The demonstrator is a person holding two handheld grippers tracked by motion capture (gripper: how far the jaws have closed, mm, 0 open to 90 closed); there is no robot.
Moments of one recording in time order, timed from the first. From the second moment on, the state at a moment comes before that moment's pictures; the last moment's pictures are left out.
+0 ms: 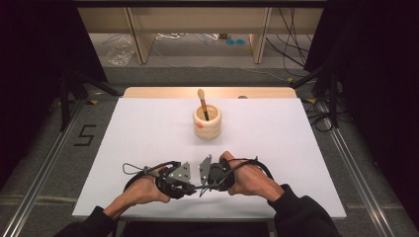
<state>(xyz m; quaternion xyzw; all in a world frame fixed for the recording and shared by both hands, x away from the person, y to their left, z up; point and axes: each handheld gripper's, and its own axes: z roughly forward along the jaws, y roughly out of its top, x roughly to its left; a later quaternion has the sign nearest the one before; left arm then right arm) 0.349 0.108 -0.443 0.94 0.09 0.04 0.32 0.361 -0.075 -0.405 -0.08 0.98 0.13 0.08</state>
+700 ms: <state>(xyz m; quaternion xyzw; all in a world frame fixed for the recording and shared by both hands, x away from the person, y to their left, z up) 0.350 0.107 -0.444 0.94 0.09 0.04 0.32 0.360 -0.071 -0.404 -0.10 0.98 0.15 0.08</state>
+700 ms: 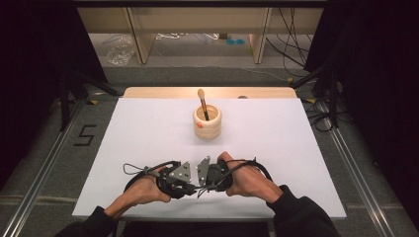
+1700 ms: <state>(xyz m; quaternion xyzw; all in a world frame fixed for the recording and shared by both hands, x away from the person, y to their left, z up) 0.362 0.138 -0.419 0.85 0.25 0.13 0.45 0.383 -0.151 -0.385 0.23 0.87 0.43 0.11</state>
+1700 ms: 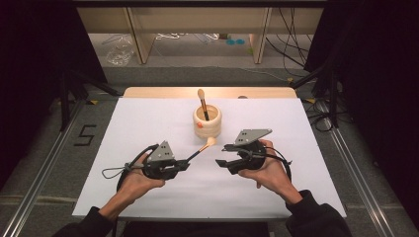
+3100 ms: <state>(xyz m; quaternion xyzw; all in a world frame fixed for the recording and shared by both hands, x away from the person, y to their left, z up) 0.351 0.131 -0.404 0.80 0.25 0.12 0.53 0.385 -0.129 -0.386 0.23 0.77 0.60 0.03</state>
